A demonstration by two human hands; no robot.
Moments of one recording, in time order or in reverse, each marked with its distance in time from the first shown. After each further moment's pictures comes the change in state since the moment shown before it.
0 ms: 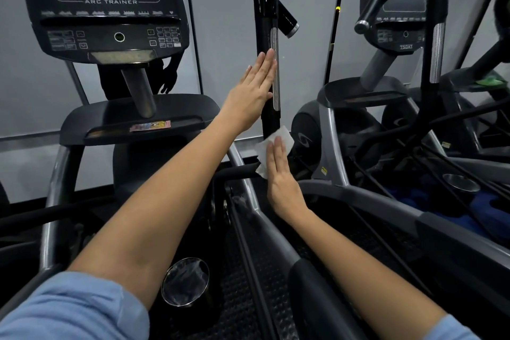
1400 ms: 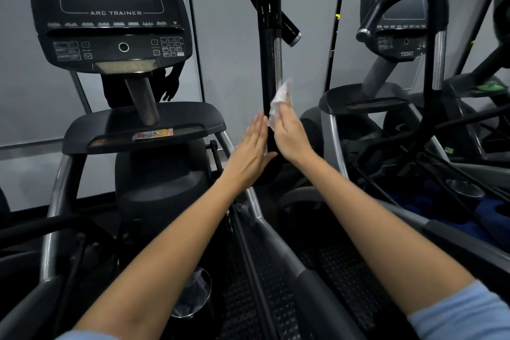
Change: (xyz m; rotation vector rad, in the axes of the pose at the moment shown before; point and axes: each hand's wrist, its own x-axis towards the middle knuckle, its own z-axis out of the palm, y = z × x) left_hand -0.073 0.021 0.062 -0.351 -0.053 -0.071; right_hand 0.103 -0.015 -0.064 0.421 0.031 0.226
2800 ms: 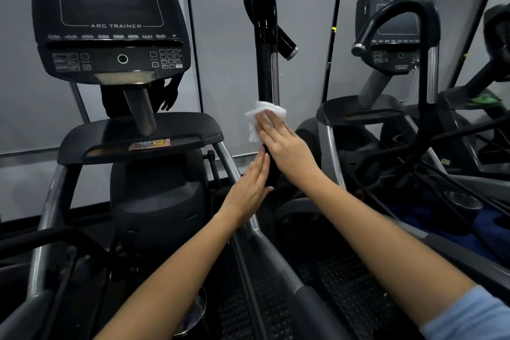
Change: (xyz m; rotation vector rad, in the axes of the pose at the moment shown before) left_hand -0.030 0.005 0.033 0.091 0.088 0.078; right_hand 0.002 0.036 -0.004 -1.111 0.009 -0.647
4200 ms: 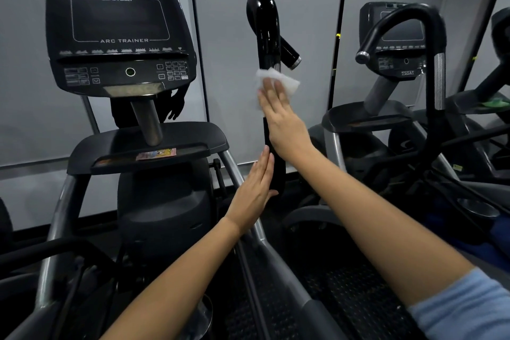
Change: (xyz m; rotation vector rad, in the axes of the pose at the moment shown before) left_hand 0.013 0.001 -0.012 -0.003 -0.027 -0.037; right_hand 0.061 0.012 -0.038 0.393 -0.069 0.302
